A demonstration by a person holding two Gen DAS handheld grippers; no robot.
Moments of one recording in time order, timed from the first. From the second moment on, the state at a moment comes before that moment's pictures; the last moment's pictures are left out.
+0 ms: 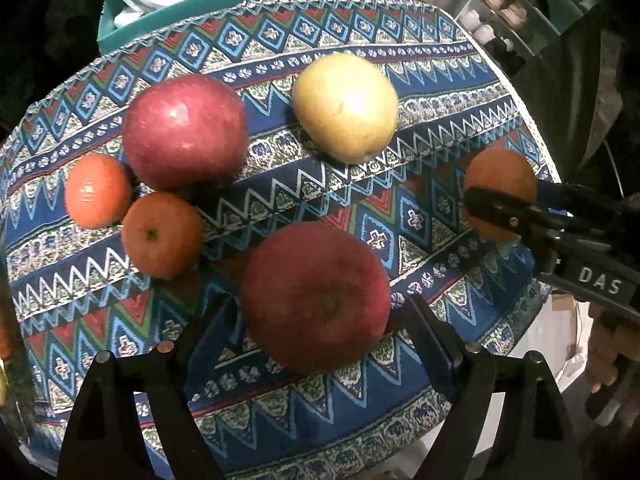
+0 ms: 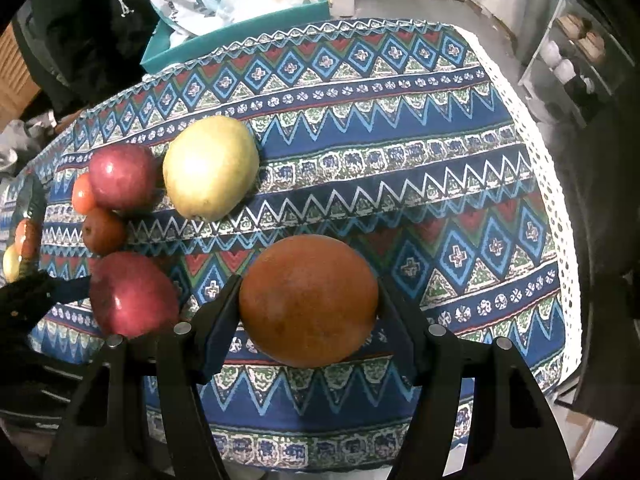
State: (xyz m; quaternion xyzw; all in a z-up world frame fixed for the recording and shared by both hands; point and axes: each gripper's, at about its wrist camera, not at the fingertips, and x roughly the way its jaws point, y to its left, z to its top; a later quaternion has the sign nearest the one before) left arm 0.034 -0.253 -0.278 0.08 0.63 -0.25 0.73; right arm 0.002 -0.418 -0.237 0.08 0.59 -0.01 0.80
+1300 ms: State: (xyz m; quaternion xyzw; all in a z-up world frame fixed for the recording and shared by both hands) left arm 0.027 -0.201 -0.210 0.08 0.56 -0.21 0.80; right arm 0.005 -0.366 -0.181 -0.01 0.52 0.01 0.85
